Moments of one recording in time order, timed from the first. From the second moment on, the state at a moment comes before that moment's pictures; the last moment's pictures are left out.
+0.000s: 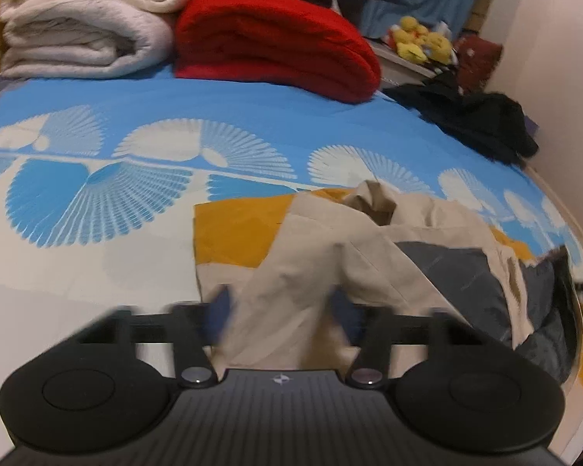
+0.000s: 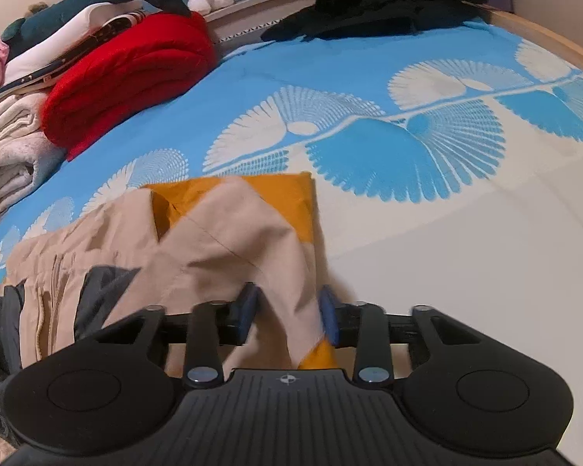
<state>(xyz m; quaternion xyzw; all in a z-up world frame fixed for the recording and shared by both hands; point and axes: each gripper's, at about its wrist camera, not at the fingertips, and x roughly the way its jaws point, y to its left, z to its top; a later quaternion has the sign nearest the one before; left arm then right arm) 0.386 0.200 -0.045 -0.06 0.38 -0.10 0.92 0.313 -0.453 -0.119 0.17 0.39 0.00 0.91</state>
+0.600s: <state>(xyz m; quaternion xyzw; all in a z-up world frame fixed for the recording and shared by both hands) 0.421 0.245 -0.037 -0.13 0.30 -0.01 0.94 0.359 -0.475 -0.094 0.30 0.27 -0.08 0.91</state>
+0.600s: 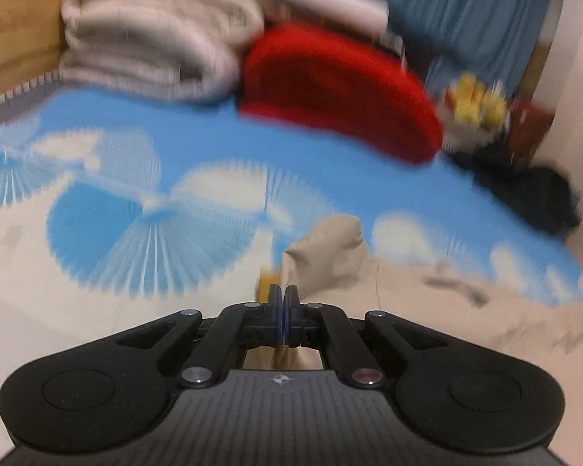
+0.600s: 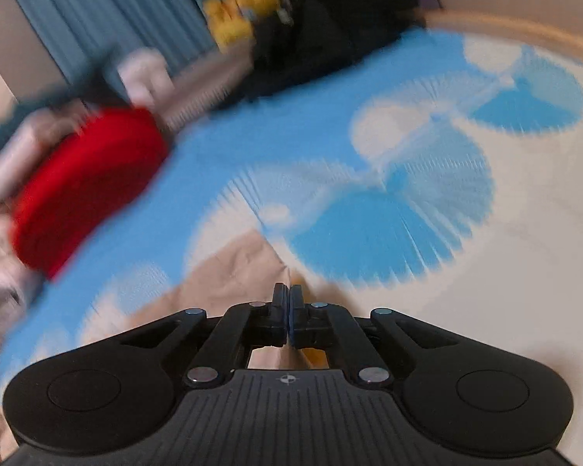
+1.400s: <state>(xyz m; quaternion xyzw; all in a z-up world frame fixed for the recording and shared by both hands) 0.445 0.276 -0.092 -0.24 0.40 0.02 0.88 0.376 -0.423 -0.120 0.14 0.38 -0.03 0.91</state>
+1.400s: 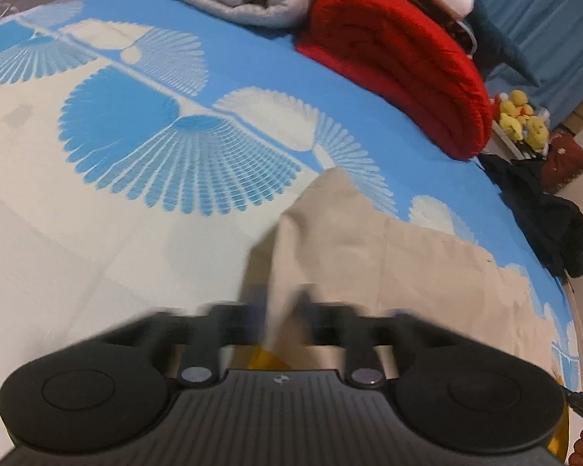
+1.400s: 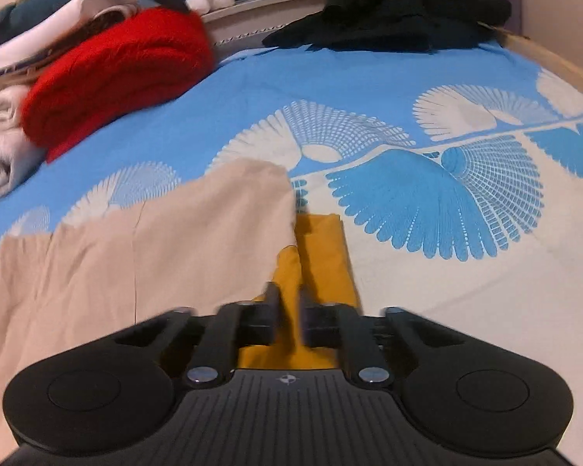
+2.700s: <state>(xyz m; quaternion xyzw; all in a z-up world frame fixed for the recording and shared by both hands) 0.301 0.272 -0.057 -0.22 0.49 0.02 0.84 0.225 -0.478 -0.106 0.24 0.41 -0.12 0.87</state>
